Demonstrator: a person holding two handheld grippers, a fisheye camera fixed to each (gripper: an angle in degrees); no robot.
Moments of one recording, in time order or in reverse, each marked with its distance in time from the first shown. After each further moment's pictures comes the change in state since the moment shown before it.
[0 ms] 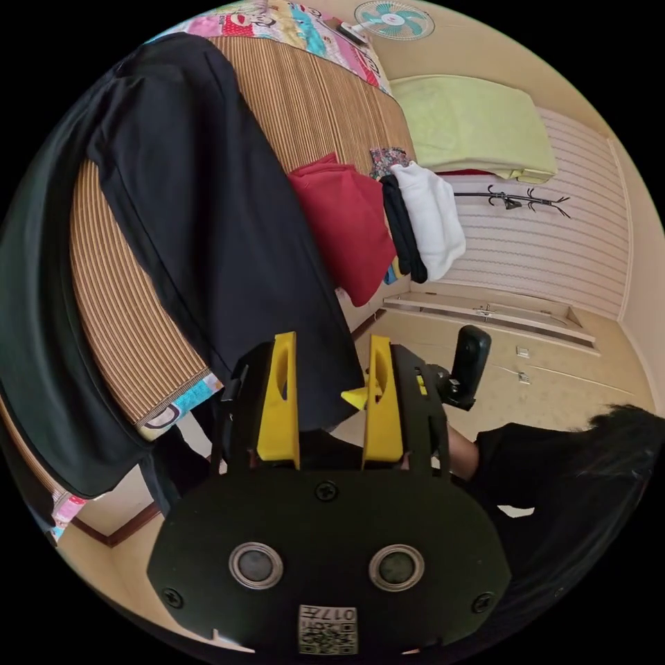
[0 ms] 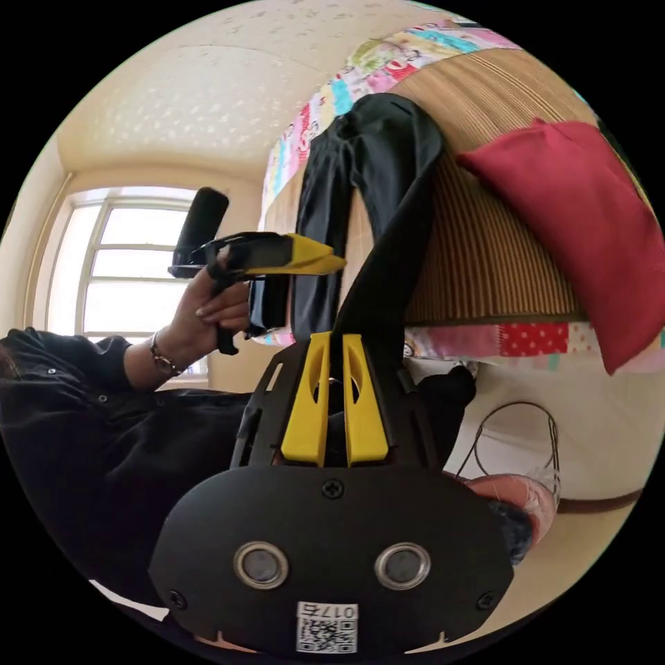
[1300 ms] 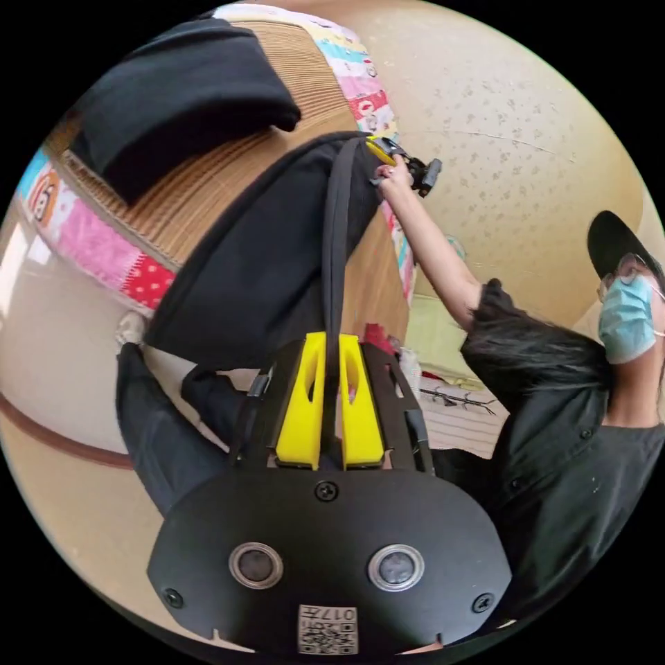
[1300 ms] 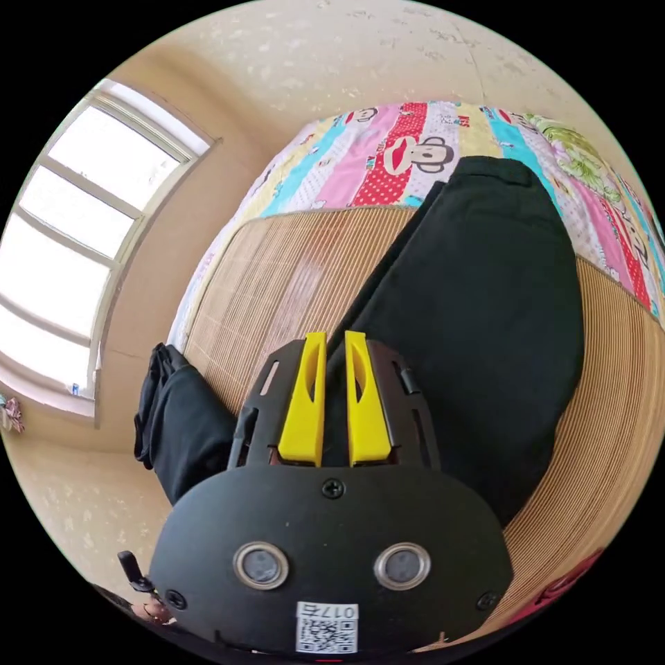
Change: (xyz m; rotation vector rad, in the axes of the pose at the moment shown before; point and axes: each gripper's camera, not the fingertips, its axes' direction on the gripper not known) left arm -0.194 0.363 -0.358 0.711 0.262 -0.608; right arm -0.125 -0.446 0.370 0.016 0.415 -0.306
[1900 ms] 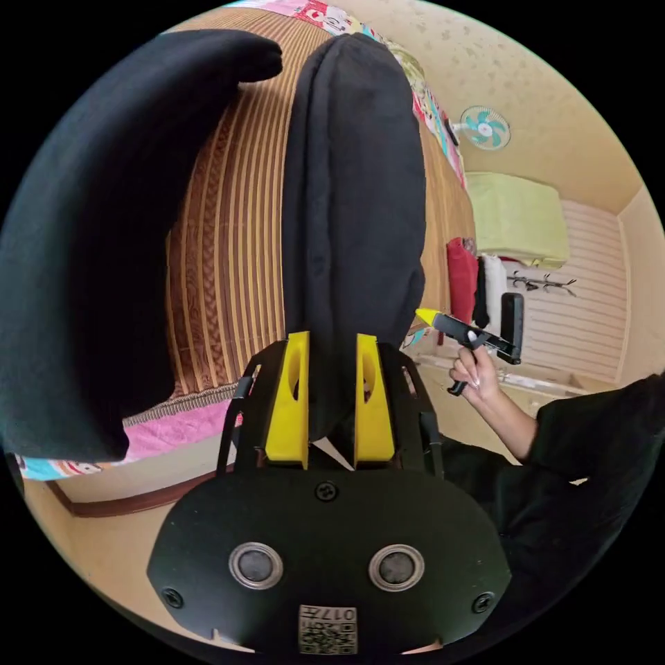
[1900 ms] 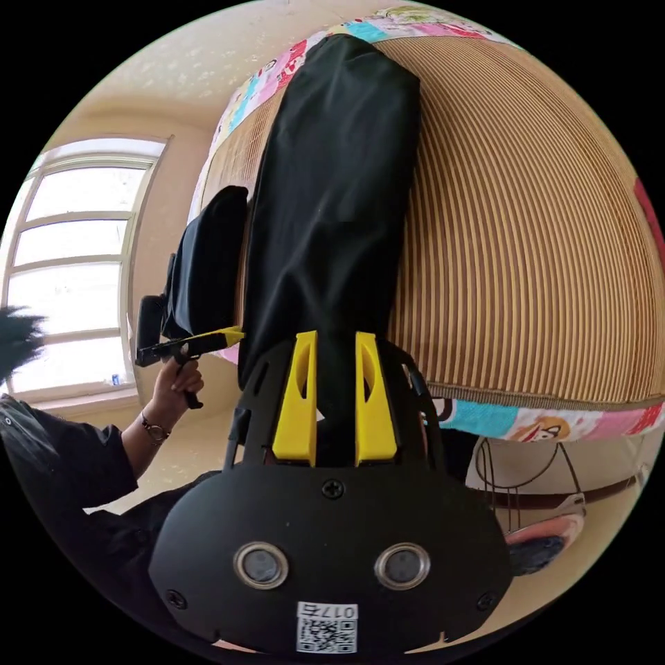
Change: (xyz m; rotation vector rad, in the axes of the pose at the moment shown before) left arm 0.071 -0.065 0.082 -0.432 -0.267 0.433; right arm -0.007 0.407 -0.056 -0.177 -0.124 0.384
